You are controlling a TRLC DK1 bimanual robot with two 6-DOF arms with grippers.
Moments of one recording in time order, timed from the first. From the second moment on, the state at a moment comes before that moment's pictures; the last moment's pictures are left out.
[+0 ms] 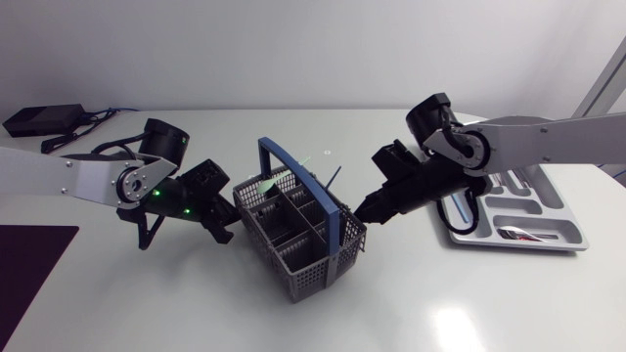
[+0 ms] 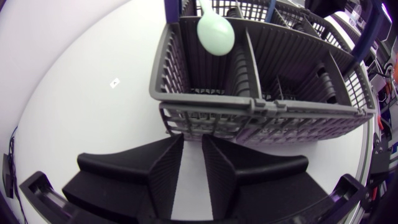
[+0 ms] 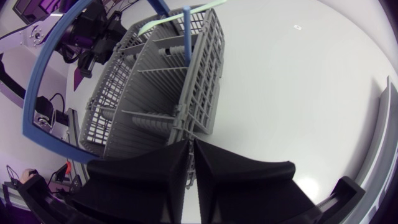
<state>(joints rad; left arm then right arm) -0.24 1.70 0.86 -0.17 0.32 0.58 0.34 1.69 1.03 -0.46 -0.54 -0.23</state>
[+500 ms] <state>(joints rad) -0.21 1.52 0.82 -0.18 0.32 0.57 0.36 1.61 1.01 -0.30 -0.45 -0.23</state>
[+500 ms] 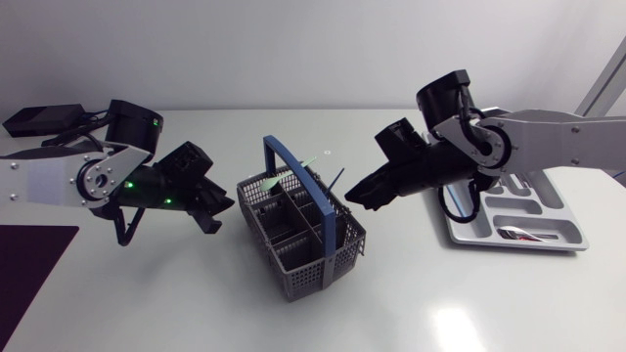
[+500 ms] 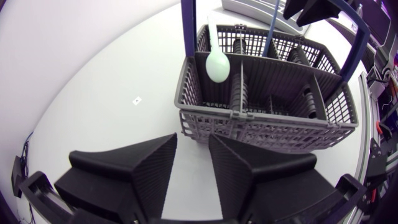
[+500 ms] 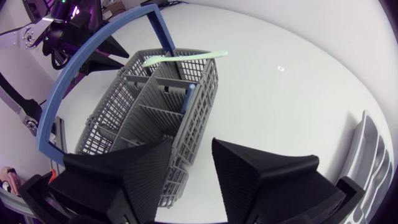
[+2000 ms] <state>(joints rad) -0.27 1.29 0.65 -0.18 0.32 0.57 0.44 1.76 1.12 -0.14 -0.39 -0.18</state>
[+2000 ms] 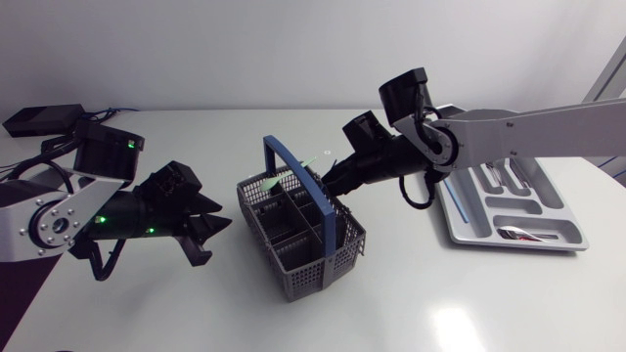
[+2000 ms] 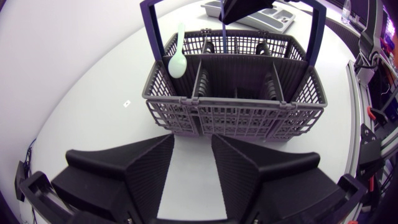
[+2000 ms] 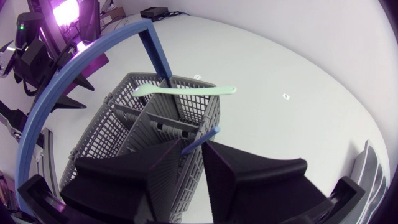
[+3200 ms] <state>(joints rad) -0.30 1.27 0.64 -0.18 0.30 0.55 0.47 1.85 1.20 -0.11 -0.38 -0.15</state>
